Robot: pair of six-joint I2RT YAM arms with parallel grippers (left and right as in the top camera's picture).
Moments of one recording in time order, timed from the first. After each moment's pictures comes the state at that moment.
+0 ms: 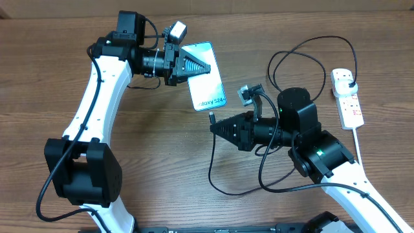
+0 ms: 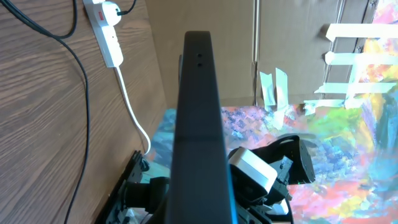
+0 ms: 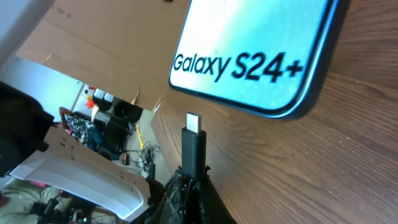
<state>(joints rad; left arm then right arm) -0.12 1.90 1.71 -0.99 1.45 -0.29 0.49 1.14 0.88 -0.22 -0.81 0.58</state>
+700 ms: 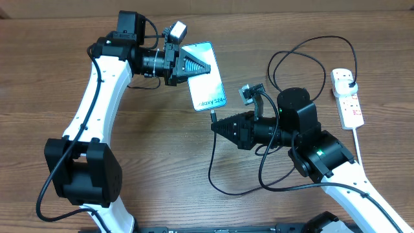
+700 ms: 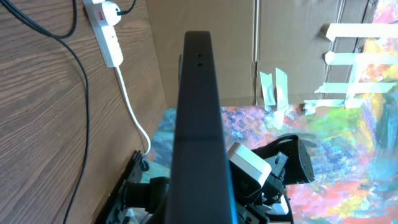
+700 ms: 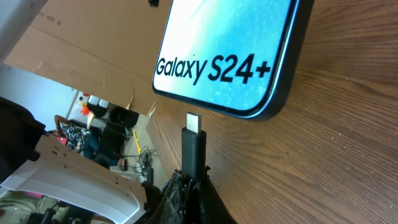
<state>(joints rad) -0.12 1.90 1.71 -0.99 1.45 -0.29 0.49 1.14 0.88 -0.24 -0.78 0.59</state>
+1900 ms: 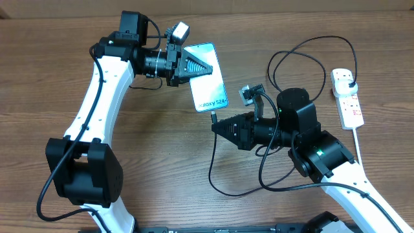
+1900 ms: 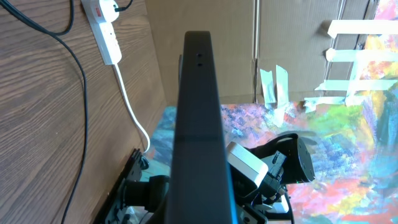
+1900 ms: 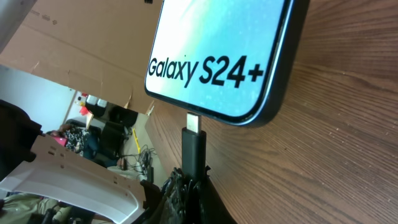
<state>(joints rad) -0.14 1.90 1.71 -0.99 1.45 -0.29 0.49 1.14 0.88 -0.26 -0.77 0.59</state>
